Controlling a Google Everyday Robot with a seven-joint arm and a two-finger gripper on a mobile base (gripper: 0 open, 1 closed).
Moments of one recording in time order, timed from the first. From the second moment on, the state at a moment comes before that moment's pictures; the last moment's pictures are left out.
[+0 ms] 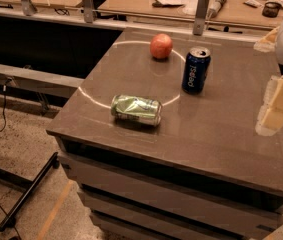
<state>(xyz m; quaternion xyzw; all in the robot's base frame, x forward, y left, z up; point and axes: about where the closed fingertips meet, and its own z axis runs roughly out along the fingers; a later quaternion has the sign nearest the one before) 0.438 -0.216 0.979 -0.60 0.78 -0.04 0.16</state>
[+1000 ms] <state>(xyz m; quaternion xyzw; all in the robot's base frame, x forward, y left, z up) 0.481 -0.228 0.966 -0.57 0.80 -0.03 0.17</state>
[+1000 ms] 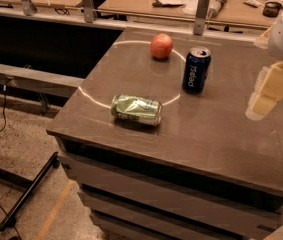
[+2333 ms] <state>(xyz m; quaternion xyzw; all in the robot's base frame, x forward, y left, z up) 0.606 -0.191 0.948 -0.44 0.81 0.08 0.38</state>
